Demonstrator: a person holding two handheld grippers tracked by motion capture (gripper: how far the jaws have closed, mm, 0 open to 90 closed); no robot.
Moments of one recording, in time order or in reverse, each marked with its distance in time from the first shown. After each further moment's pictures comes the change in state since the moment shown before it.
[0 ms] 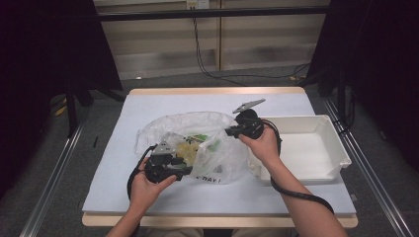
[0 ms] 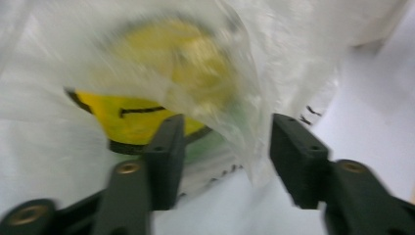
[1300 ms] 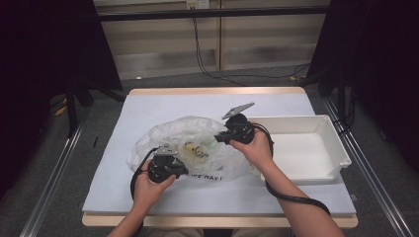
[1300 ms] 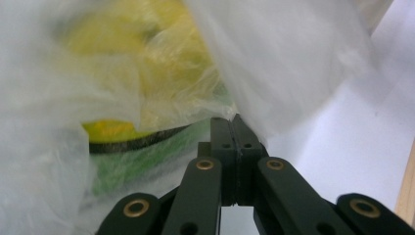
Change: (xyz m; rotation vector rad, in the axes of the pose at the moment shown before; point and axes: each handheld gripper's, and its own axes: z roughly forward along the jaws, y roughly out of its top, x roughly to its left) left arm 0.005 -0.010 0.014 0.050 -0.108 -0.041; right arm 0.025 0.005 0.005 0.004 0.093 -0.056
